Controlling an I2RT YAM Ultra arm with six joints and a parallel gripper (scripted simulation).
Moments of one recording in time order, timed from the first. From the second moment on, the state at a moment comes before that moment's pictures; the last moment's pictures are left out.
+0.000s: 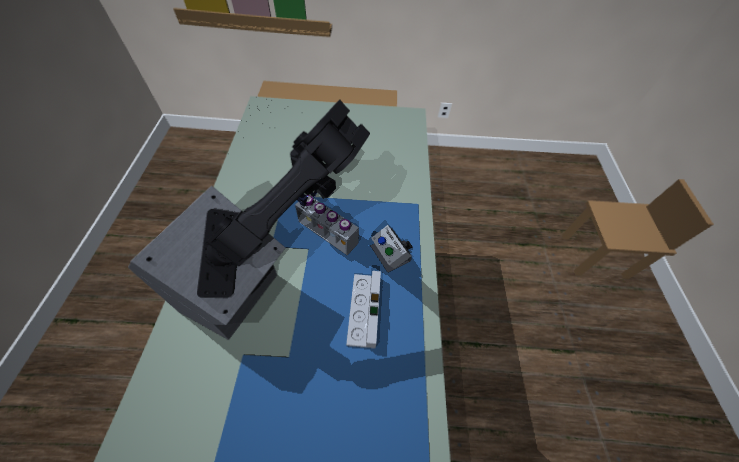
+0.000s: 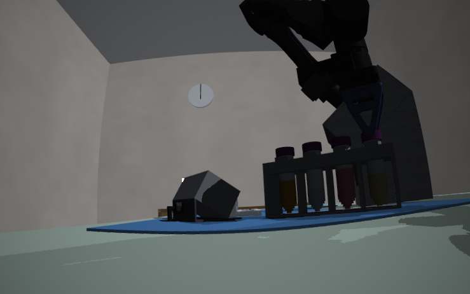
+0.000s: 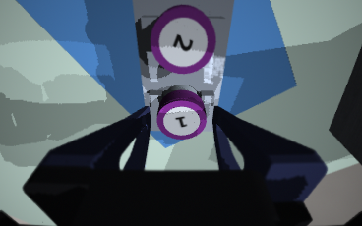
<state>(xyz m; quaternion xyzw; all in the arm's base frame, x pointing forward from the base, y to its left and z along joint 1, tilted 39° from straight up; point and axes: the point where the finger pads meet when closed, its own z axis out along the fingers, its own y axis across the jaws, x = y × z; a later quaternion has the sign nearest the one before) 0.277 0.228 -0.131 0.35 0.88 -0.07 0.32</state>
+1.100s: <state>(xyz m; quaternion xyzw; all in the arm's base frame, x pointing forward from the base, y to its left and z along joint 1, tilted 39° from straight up) 0.278 0.227 -0.133 0.19 0.92 -0.12 0.30</state>
